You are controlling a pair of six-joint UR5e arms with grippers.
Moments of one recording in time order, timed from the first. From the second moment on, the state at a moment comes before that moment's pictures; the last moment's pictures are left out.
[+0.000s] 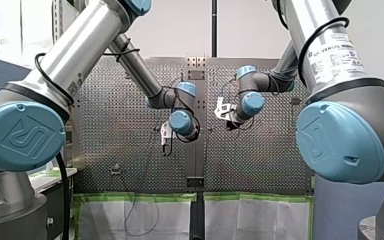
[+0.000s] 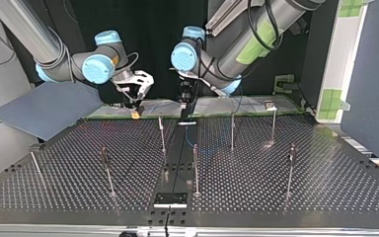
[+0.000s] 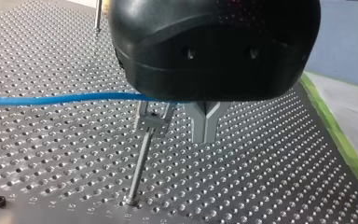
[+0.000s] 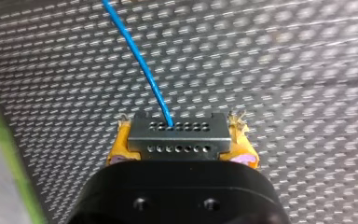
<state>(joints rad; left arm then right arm) -0.57 -2.14 -1.69 -2.69 -1.94 -1.72 2.06 -1.09 1.66 -0.24 1.52 1.76</state>
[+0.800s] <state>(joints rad) -0.53 -2.17 -1.59 -2.65 -1.82 -1.77 1.99 -1.07 1.66 -0.26 1.47 1.78</state>
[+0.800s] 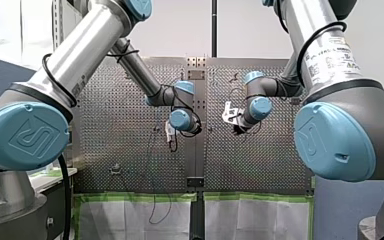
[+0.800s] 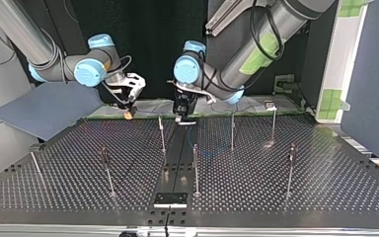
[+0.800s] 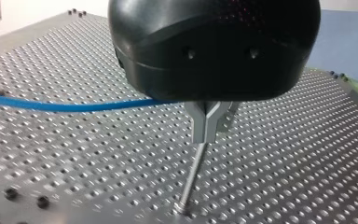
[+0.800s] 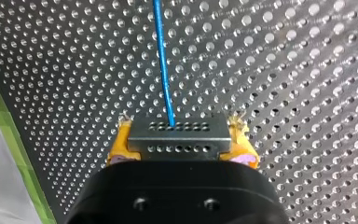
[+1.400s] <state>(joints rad) -0.47 -2.25 -1.48 -2.67 -1.80 -1.80 1.94 -1.04 1.65 -0.27 1.45 1.79</state>
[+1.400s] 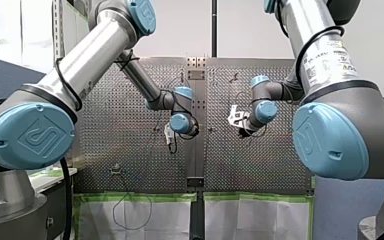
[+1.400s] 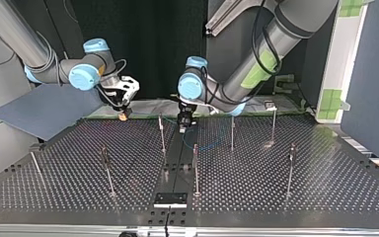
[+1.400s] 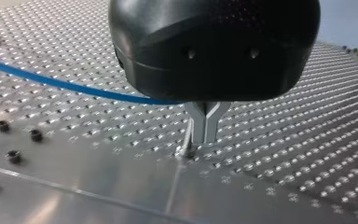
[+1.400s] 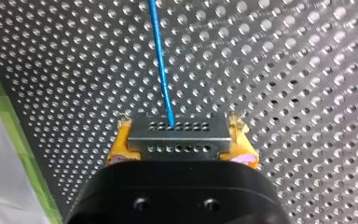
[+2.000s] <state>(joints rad) -0.43 -2.25 -1.47 -2.69 -1.76 -1.81 1.89 -1.03 1.58 -0.27 1.44 1.82</state>
